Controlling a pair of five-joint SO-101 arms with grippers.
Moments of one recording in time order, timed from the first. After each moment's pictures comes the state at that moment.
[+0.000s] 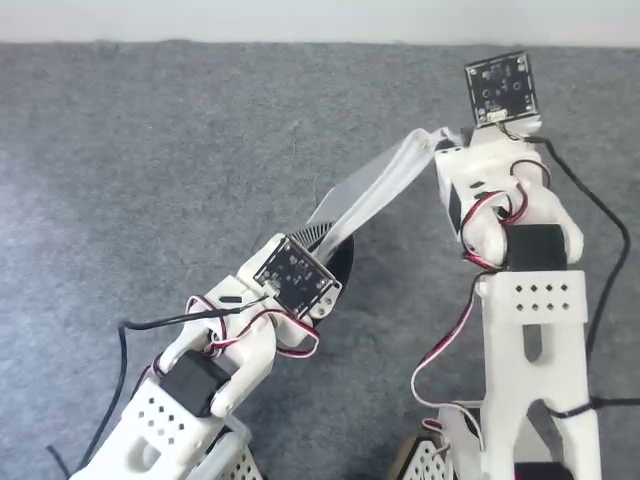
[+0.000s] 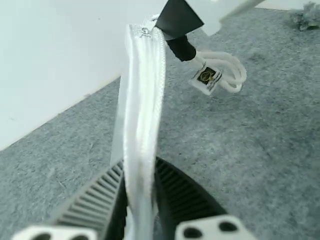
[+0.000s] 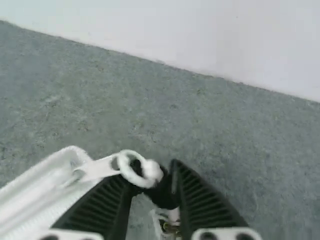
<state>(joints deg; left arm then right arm) 30.3 -72.0 70.2 38.5 -7.6 -2.7 -32.5 22.4 52.9 11.2</state>
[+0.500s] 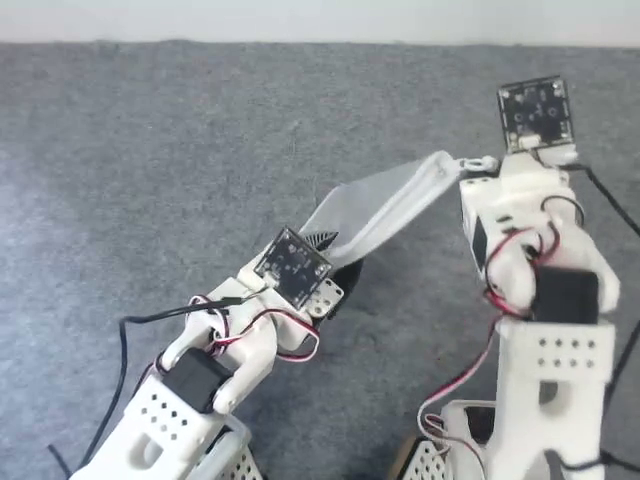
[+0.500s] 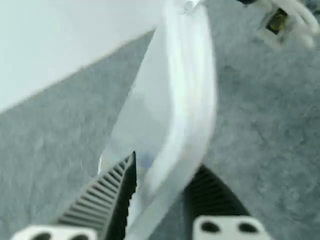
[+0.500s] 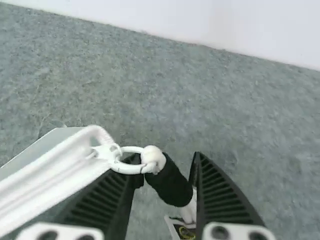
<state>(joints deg) 30.1 -71.3 70.9 41.6 -2.9 -0.5 -46.6 22.5 66.9 11.2</state>
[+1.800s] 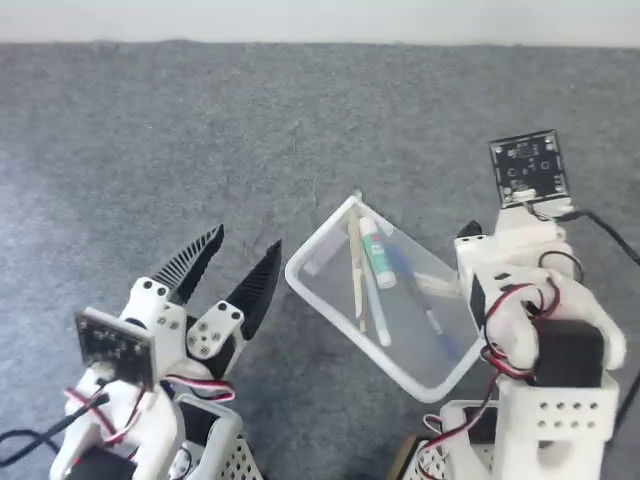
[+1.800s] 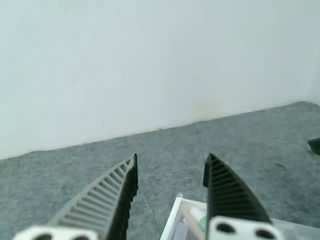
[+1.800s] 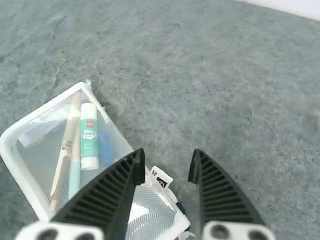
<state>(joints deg) 13.8 -100.0 55.5 66.2 4.9 -2.4 -57.1 28.0 79.7 11.0</state>
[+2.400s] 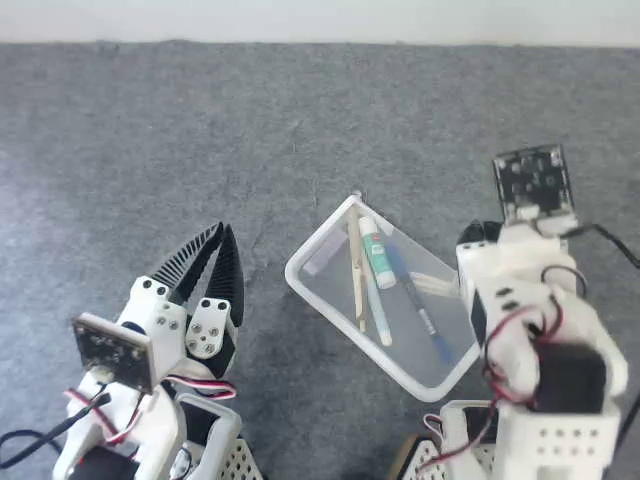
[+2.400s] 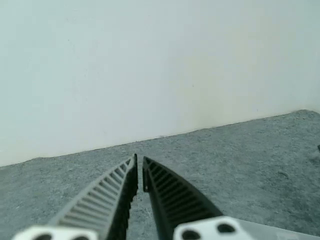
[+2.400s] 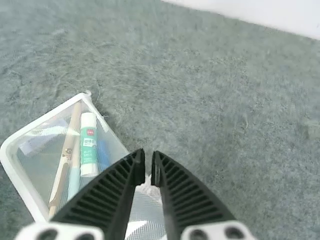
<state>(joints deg) 13.5 -101.1 56.7 64.0 5.0 -2.4 -65.1 31.8 79.2 11.0</state>
